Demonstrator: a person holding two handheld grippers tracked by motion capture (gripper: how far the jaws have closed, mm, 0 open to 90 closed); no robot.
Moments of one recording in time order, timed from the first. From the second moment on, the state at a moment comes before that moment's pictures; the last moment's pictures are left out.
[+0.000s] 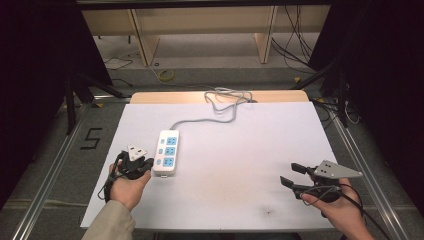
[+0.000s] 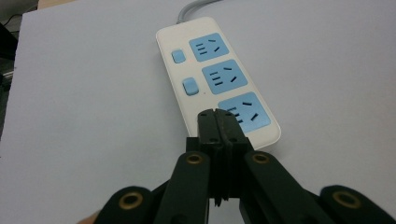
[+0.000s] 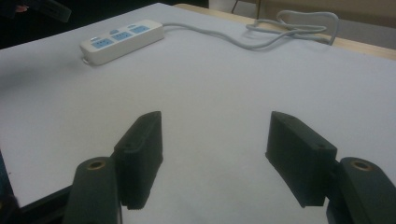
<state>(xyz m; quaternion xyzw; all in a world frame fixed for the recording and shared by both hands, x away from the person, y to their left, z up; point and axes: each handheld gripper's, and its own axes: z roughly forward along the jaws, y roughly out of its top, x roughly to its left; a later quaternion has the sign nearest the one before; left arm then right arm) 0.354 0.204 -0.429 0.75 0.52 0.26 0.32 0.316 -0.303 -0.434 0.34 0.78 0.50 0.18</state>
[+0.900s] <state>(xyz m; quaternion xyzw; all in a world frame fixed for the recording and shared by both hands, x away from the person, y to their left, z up) 0.381 0.198 -0.432 0.75 0.53 0.26 0.31 0.317 -0.302 -0.435 0.34 0.78 0.50 0.18</state>
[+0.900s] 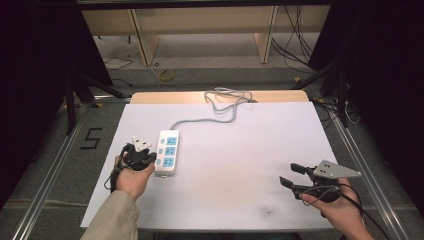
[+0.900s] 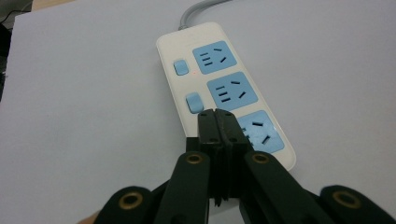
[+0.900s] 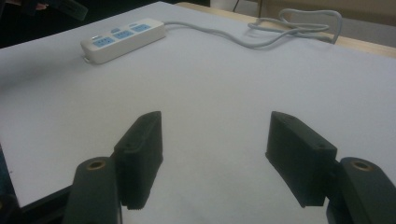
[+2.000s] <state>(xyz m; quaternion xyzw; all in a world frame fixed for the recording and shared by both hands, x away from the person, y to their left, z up) 0.407 0.193 -0.439 0.75 0.54 0.25 0.30 0.317 -0.301 -0.436 0.34 0.78 0.49 0.18</state>
